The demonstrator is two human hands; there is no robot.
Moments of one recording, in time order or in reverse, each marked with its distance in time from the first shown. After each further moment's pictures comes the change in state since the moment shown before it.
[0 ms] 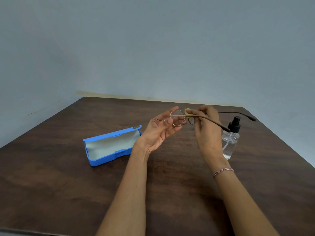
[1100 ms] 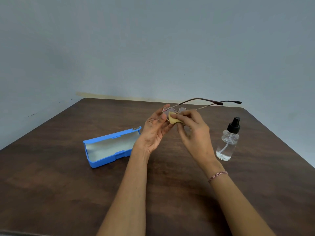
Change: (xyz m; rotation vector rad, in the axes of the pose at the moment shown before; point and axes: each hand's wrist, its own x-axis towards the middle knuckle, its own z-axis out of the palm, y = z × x) left_hand 0.008 -0.002 -0.007 -0.089 0.115 0.089; right_hand -0.009 -0.015 0.008 0.159 -0.068 -0.229
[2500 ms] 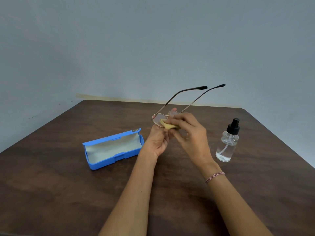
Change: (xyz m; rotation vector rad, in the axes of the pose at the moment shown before) left_hand -0.001 -0.015 0.011 0.035 0.172 -0.143; right_hand 0.001 -0.011 0.000 0.104 0.000 -0.064
